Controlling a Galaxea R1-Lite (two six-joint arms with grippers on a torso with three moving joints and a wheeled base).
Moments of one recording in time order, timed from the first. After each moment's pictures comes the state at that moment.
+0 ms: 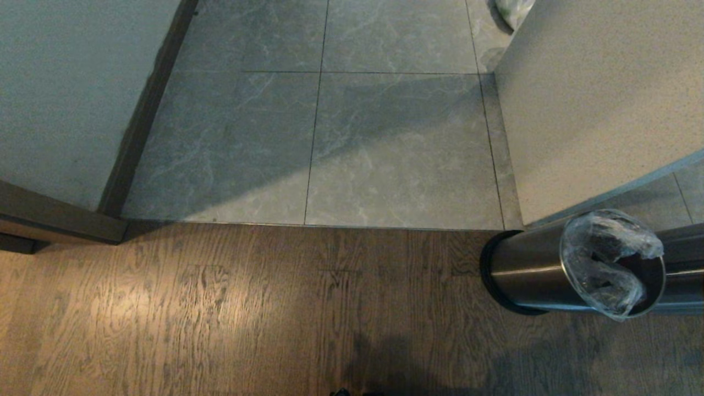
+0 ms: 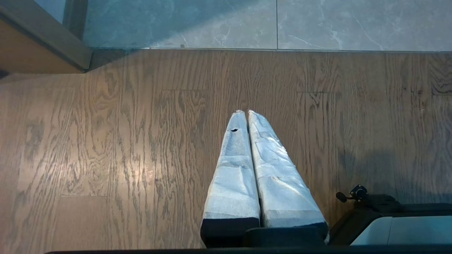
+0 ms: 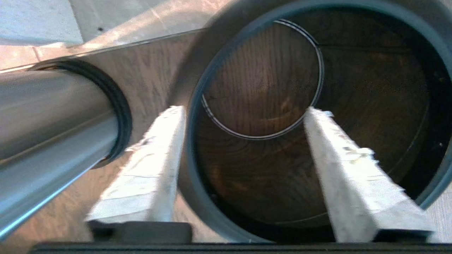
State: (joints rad) left arm 0.00 0.00 0.00 0.00 0.00 0.00; right arm -1.10 2.34 -1.90 0.24 0.82 -0.43
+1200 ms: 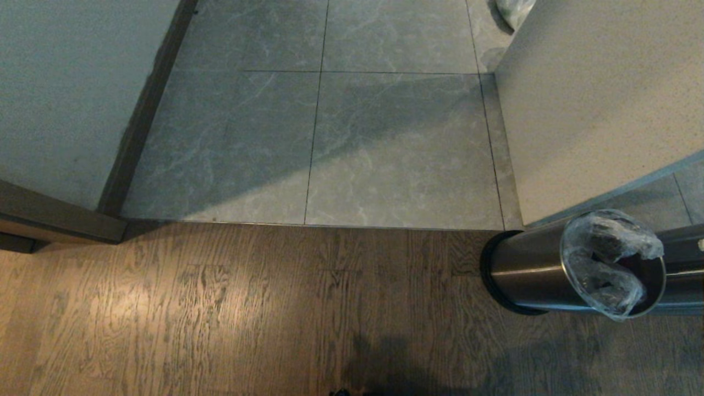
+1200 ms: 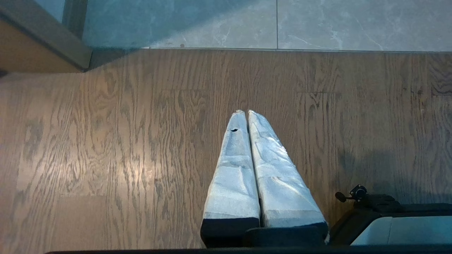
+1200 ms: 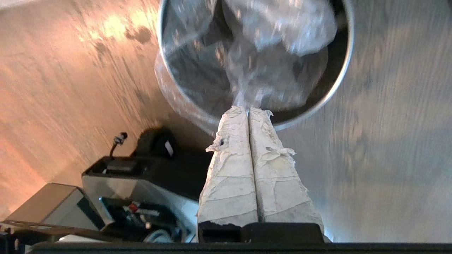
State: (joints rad) left arm 0.00 0.00 0.00 0.00 0.00 0.00; right arm -0.76 1.61 -1.29 0.71 0.74 -0.39
